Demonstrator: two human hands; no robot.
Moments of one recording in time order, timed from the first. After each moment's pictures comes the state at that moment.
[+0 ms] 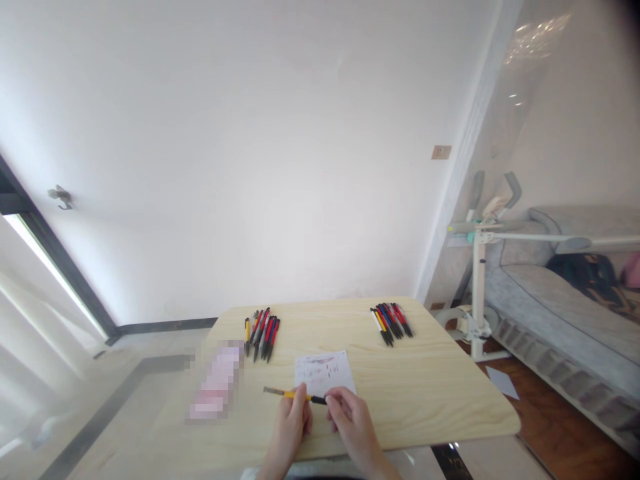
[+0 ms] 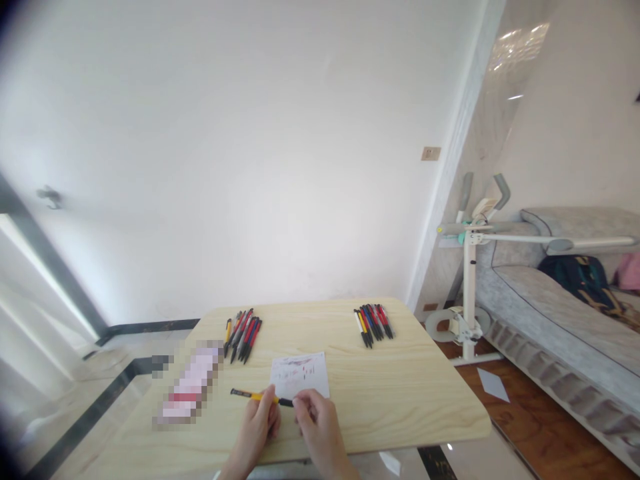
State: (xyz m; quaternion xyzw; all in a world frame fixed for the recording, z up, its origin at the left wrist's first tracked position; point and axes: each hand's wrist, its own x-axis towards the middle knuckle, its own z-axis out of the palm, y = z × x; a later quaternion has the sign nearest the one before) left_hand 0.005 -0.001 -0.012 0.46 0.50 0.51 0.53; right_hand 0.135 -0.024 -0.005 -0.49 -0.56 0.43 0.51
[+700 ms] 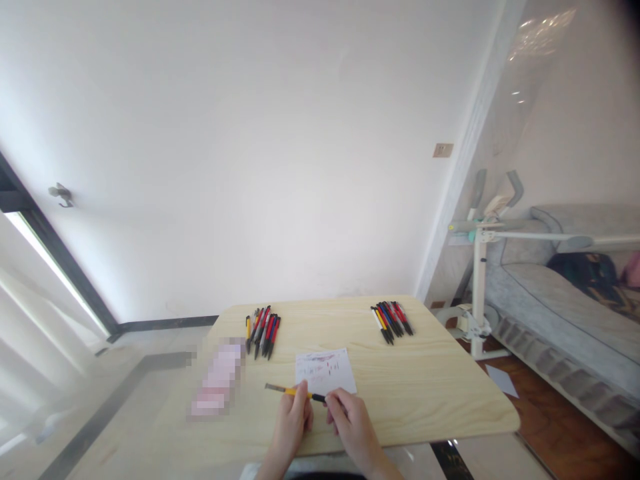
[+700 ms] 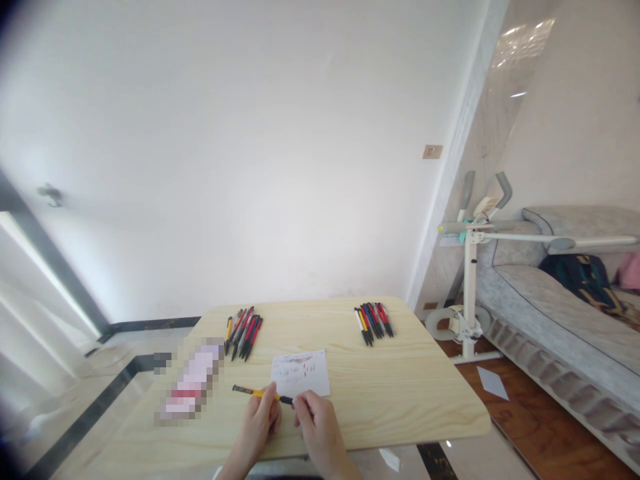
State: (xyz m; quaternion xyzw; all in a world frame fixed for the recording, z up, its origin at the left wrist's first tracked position) left_hand 0.004 -0.002 -0.014 0.47 0.49 0.51 0.53; right_hand 0.136 -0.027 -0.002 -0.51 -0.63 0.36 0.46
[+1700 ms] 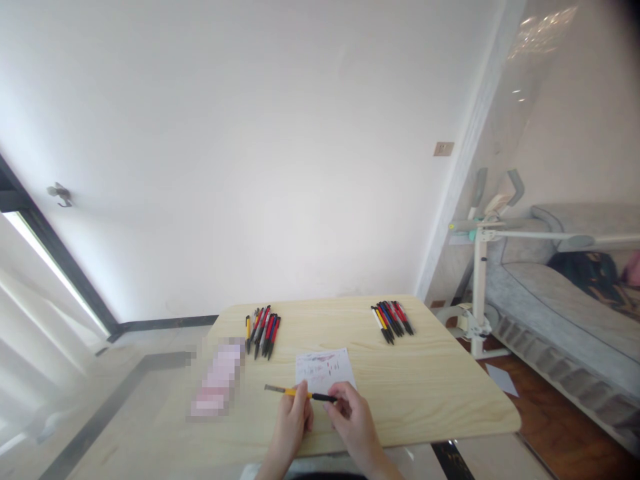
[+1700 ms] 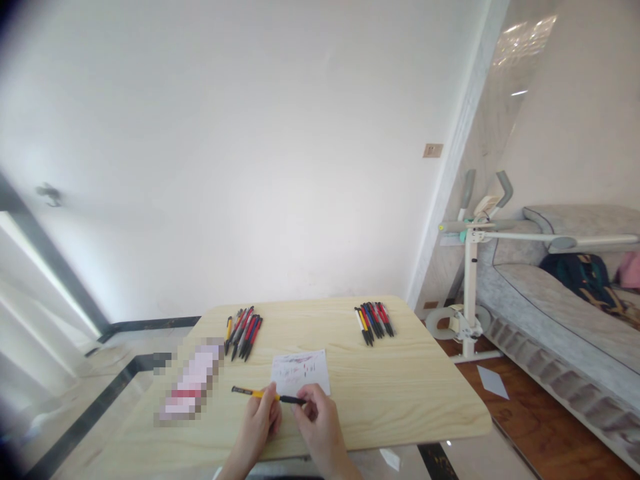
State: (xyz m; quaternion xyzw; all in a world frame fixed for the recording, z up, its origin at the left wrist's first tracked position) left_hand 0.004 -0.001 -0.014 0.48 0.50 0.50 0.52; right_hand 0.135 -0.021 -0.019 -0.49 -0.59 0.37 0.53
